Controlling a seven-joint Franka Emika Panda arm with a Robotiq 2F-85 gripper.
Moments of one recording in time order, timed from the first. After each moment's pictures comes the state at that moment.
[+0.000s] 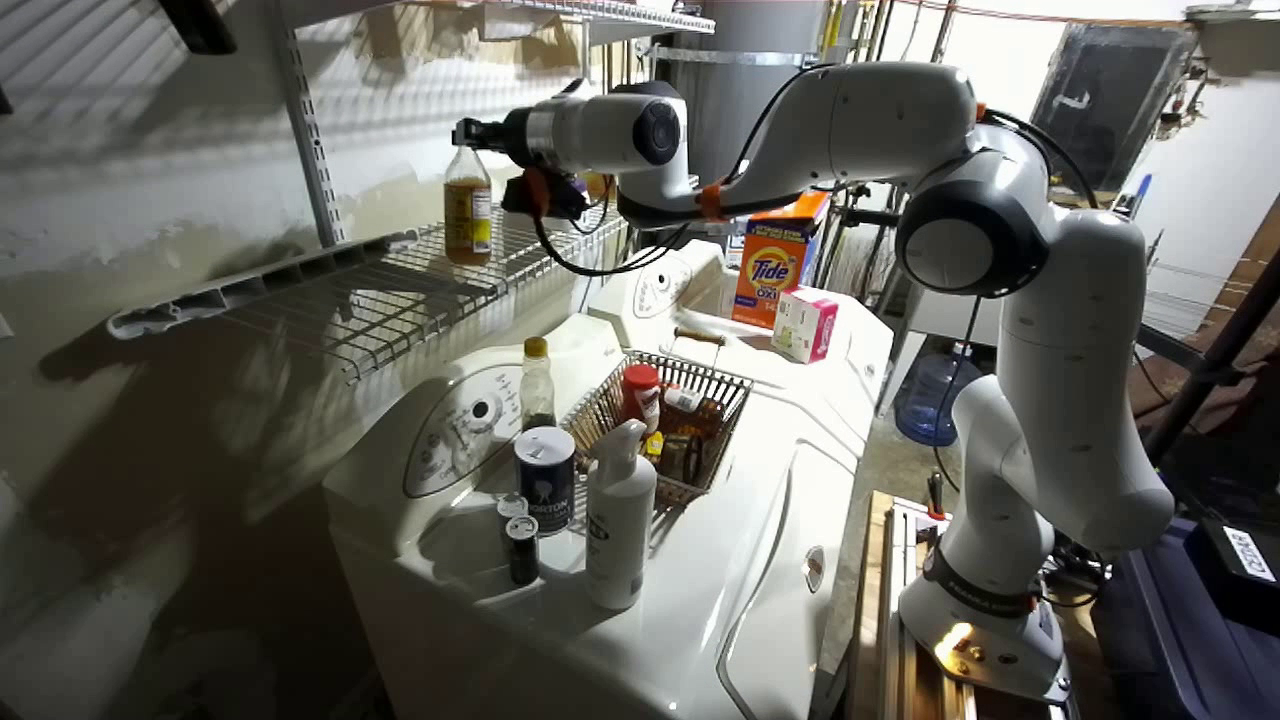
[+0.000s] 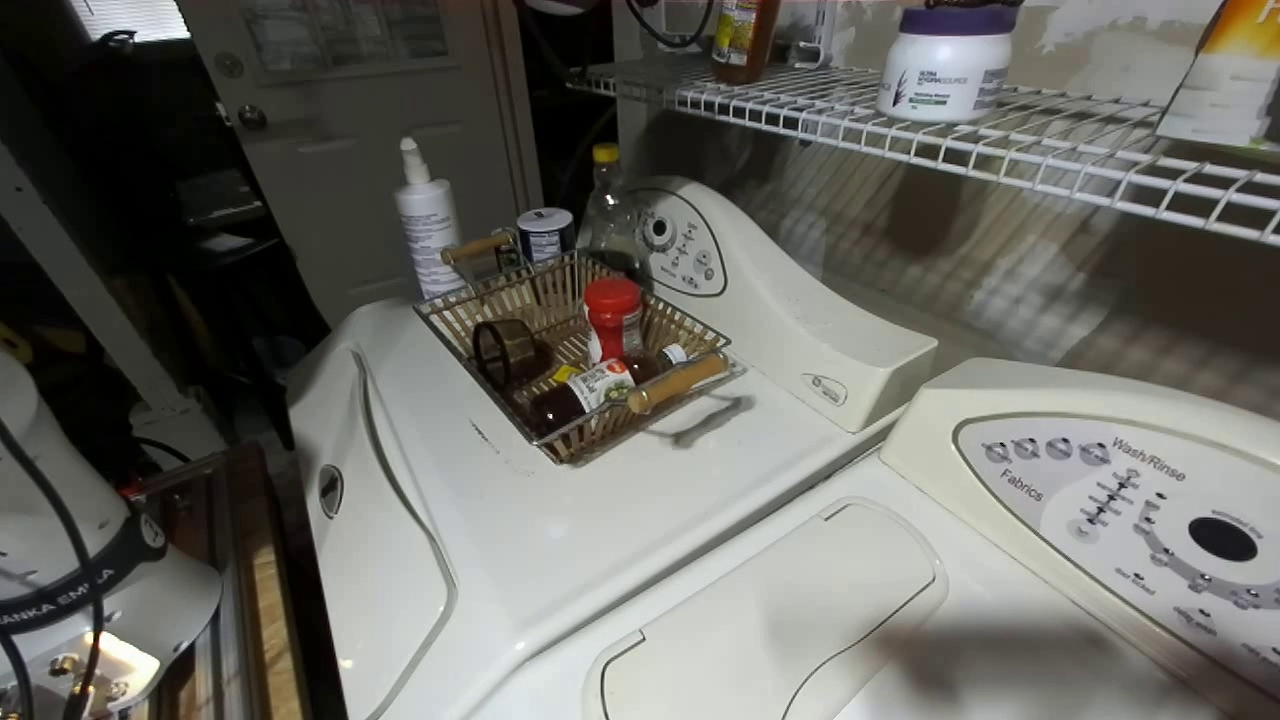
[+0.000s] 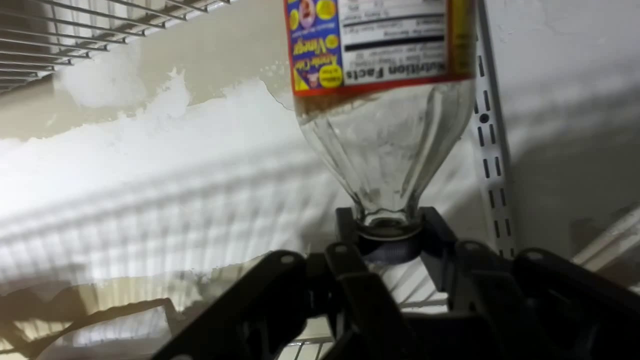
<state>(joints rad) 0.56 0.36 -0.80 -1.44 -1.35 3.19 1.85</state>
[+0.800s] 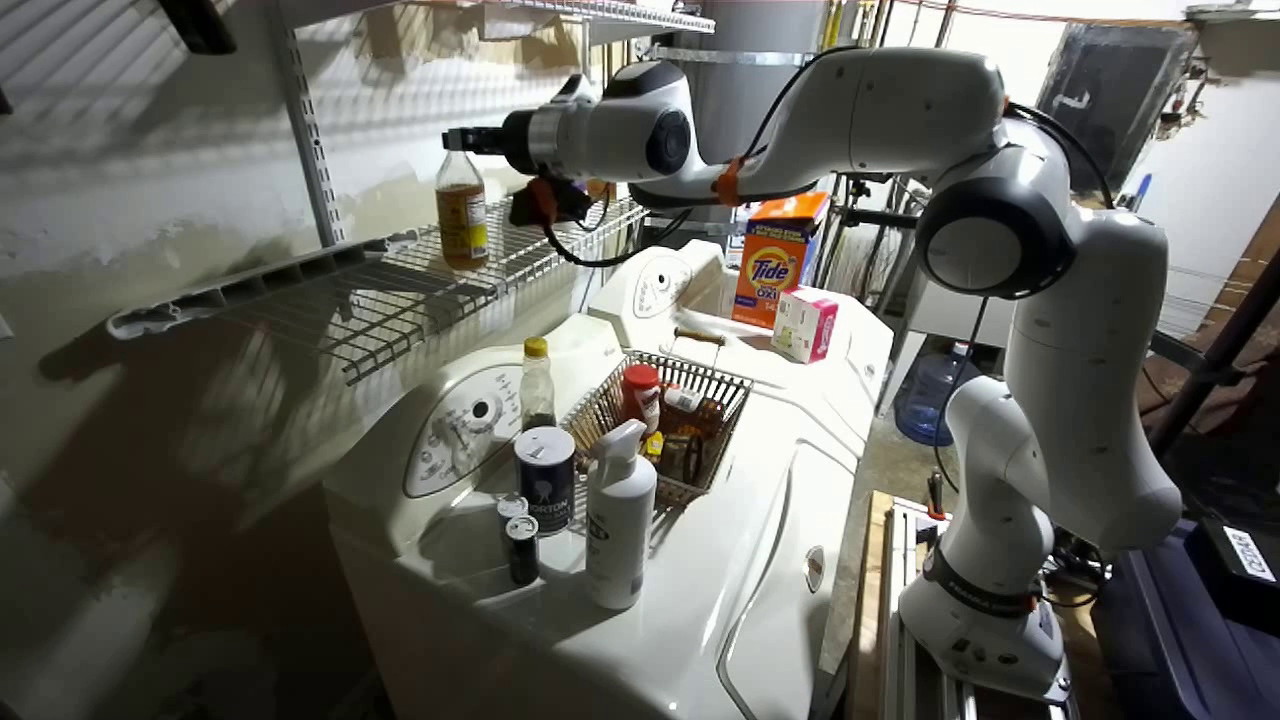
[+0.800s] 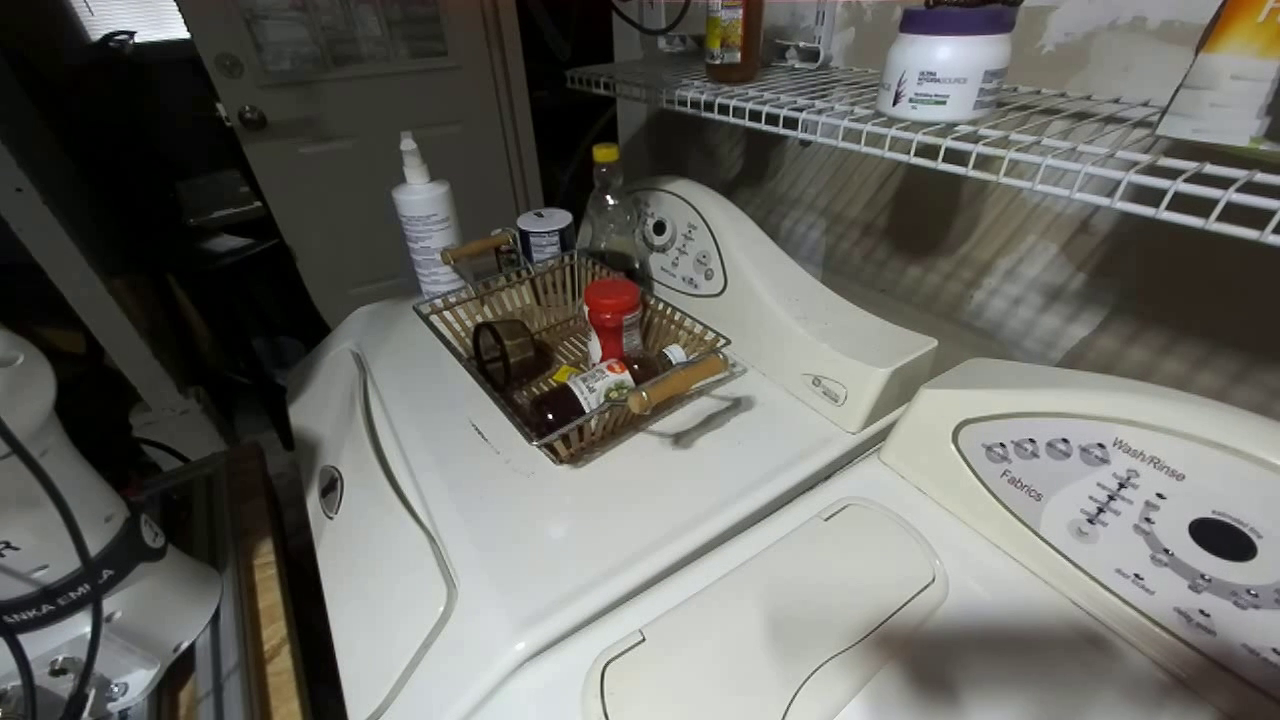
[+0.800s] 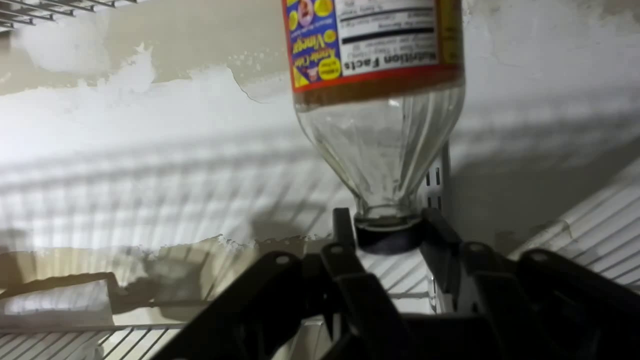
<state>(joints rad) 0.69 0.33 -0.89 -1.44 -1.67 3.21 2.05</state>
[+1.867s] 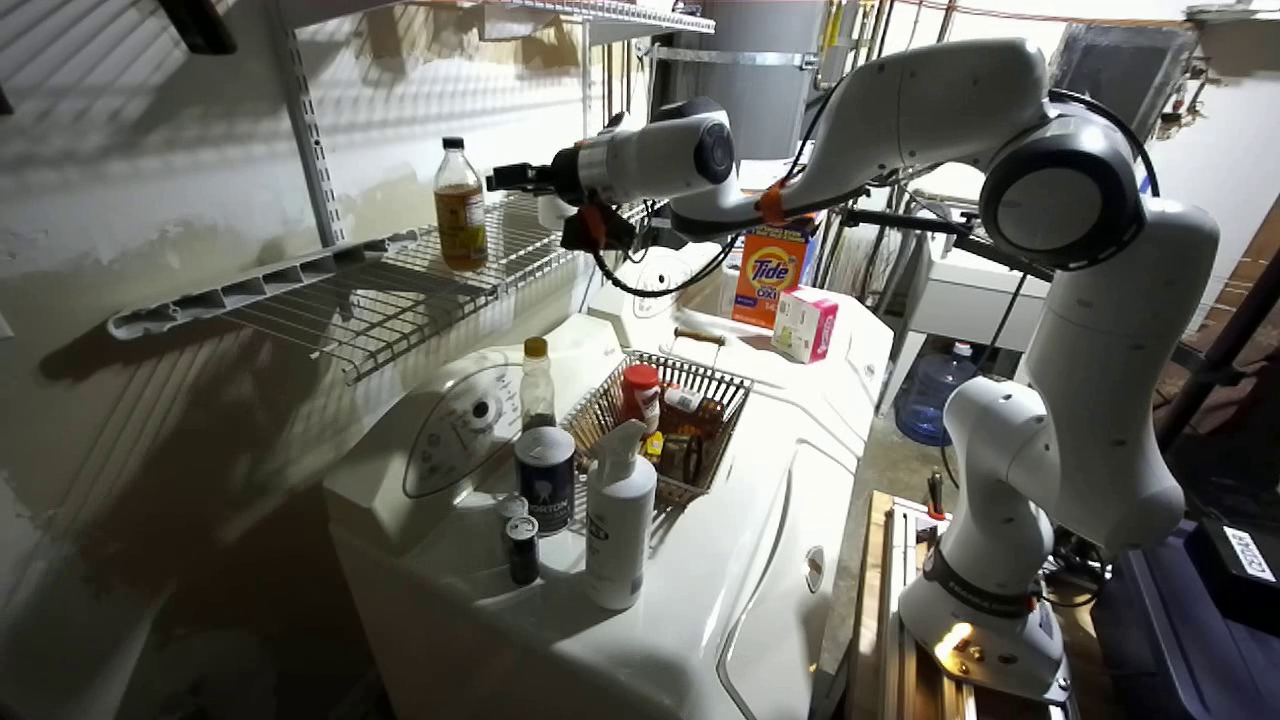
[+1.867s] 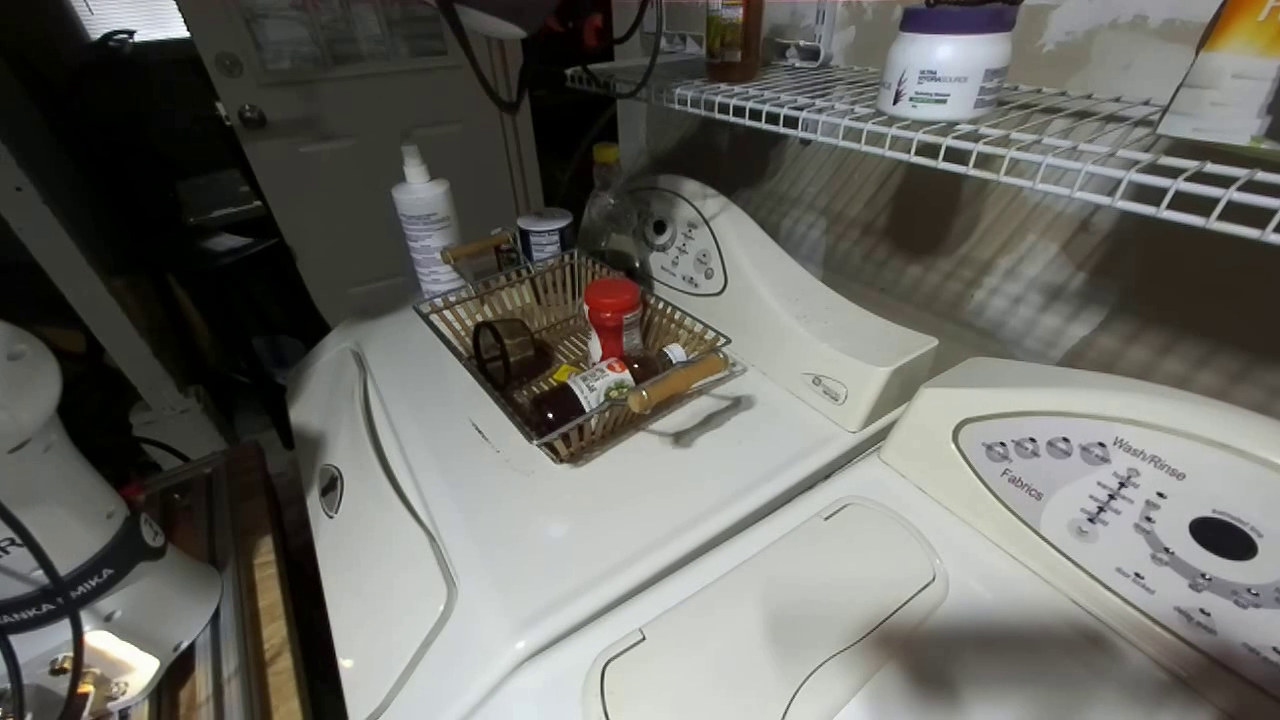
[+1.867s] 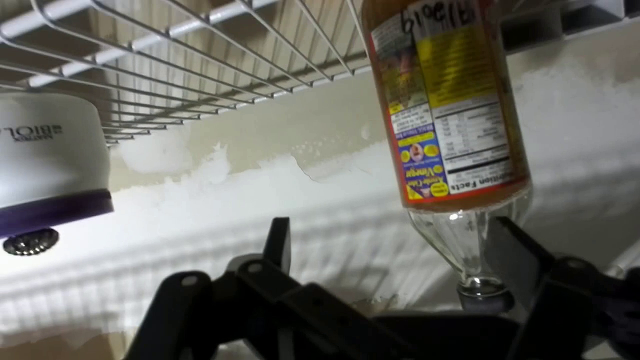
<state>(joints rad) 0.74 0.14 -0.92 -1.74 -1.61 3.20 1.94</state>
